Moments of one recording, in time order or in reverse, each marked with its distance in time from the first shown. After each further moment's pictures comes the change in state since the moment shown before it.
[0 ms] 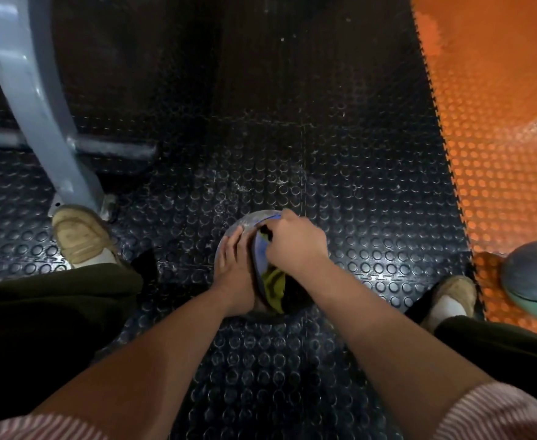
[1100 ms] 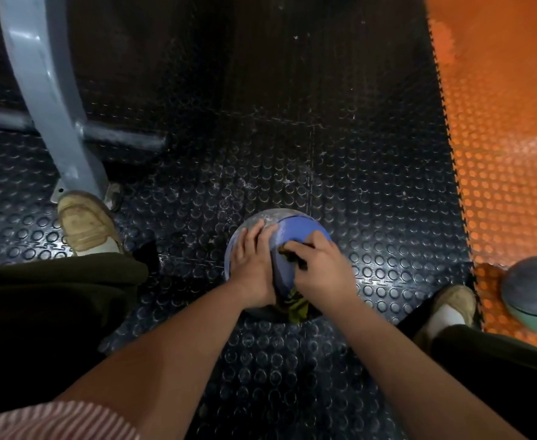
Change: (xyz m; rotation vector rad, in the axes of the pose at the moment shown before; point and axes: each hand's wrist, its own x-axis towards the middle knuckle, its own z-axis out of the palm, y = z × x) left_hand 0.017 0.009 0.011 0.009 0.032 0.015; right_hand -0.028 0.031 0.043 0.223 0.158 -0.035
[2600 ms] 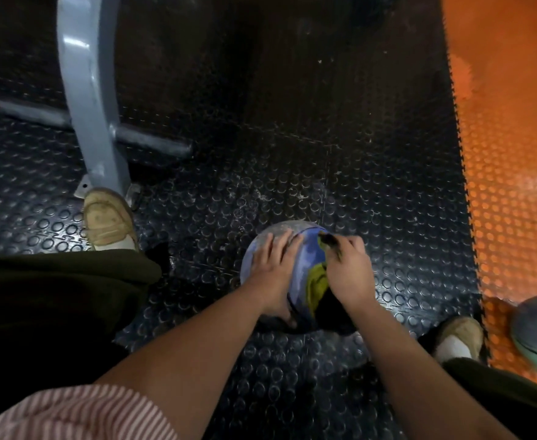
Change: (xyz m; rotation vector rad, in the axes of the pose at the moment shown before) left_hand 0.010 0.001 0.002 0.241 -0.058 0.126; right_hand 0.033 0.031 0.010 0.277 0.254 0.224
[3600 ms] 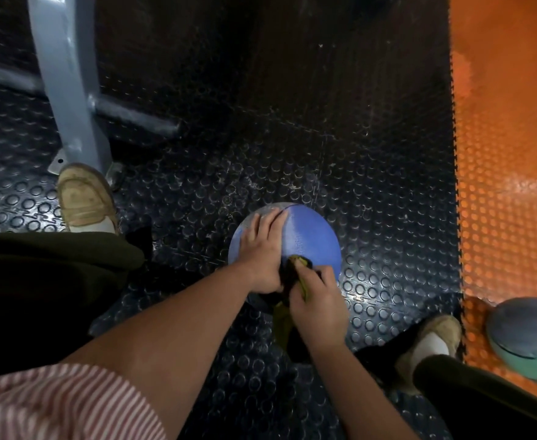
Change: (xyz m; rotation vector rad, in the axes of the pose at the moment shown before) left_hand 0.025 -0.005 -0.003 -0.181 0.131 -0.039; right_hand -0.063 -0.004 0.017 -0.117 0.039 -0.266
